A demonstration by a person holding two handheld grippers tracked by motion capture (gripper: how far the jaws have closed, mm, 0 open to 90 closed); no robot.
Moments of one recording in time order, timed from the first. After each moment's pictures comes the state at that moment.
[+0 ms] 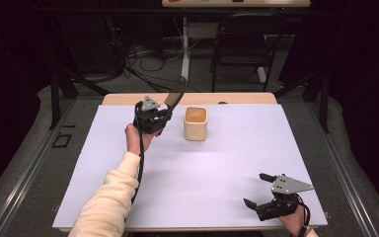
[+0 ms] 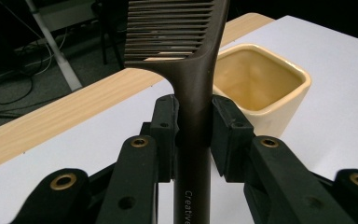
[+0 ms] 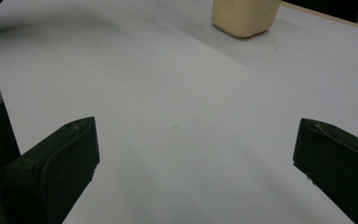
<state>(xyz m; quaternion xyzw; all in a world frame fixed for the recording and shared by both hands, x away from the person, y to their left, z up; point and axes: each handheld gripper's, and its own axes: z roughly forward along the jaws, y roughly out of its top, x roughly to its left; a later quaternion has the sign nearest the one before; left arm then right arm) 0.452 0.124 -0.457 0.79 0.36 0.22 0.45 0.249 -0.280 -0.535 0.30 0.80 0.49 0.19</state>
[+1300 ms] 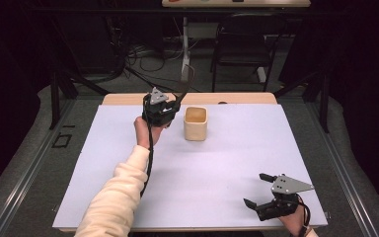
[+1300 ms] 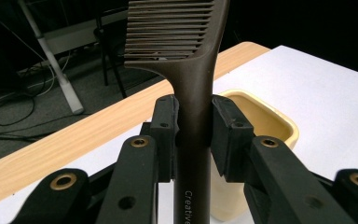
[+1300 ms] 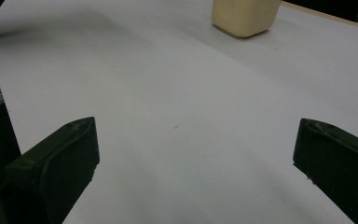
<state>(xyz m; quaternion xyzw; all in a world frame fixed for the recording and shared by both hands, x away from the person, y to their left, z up) 0.462 0.098 -0.442 0.77 0.35 0.24 0.48 0.249 -0.280 -0.535 0.30 0.80 0.49 0.18</state>
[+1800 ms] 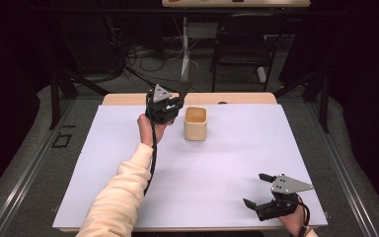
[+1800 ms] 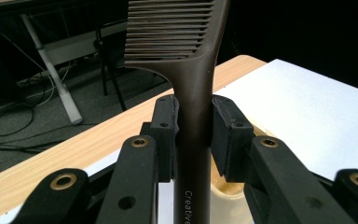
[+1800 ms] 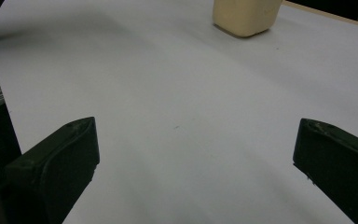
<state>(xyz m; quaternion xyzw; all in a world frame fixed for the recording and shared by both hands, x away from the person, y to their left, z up) 0.464 0.088 -0.433 0.76 0.35 0.25 0.49 0.249 -0.279 -0.535 0.30 0.80 0.49 0.18</state>
